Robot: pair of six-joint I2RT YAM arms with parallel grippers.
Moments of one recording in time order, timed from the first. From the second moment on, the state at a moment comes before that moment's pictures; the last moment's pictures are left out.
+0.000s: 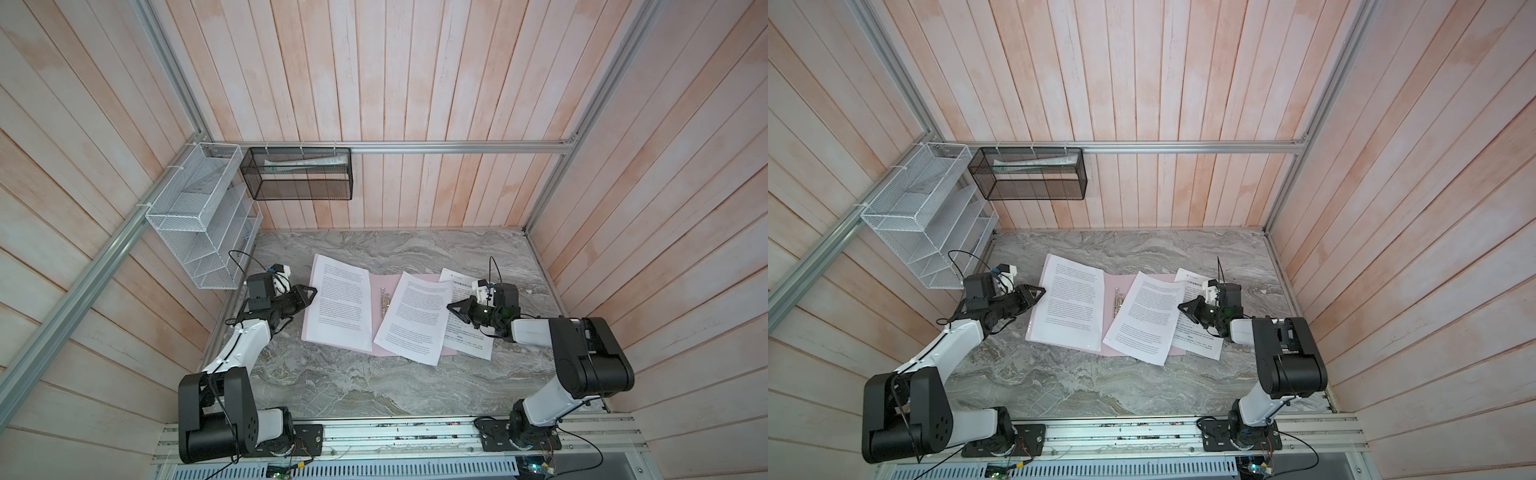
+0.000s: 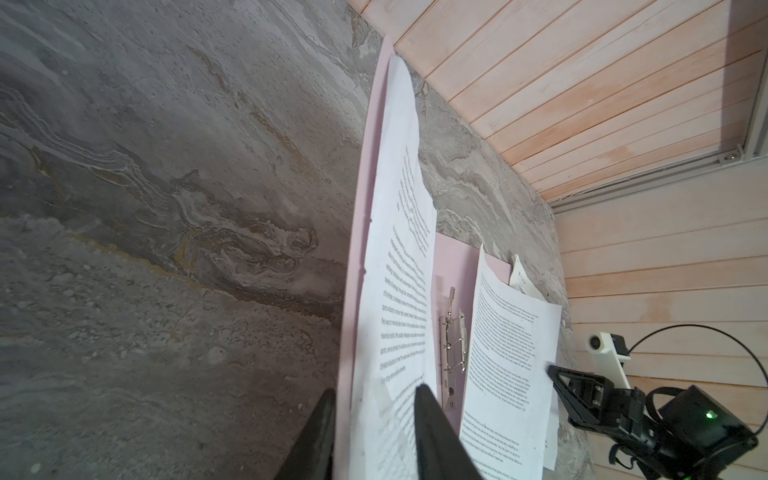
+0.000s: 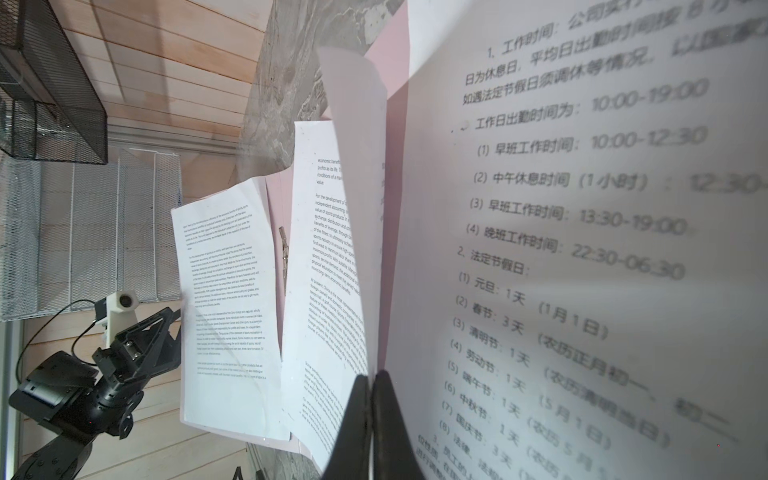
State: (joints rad) left arm 0.14 1.33 0.73 -0.10 0.60 -0.46; right arm 0.08 1.62 0.58 0.33 -0.74 0.78
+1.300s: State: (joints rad) left arm 0.12 1.34 0.73 -0.12 0.58 -0.45; right arm 0.02 1.67 0.81 -0.13 -0.75 0.41
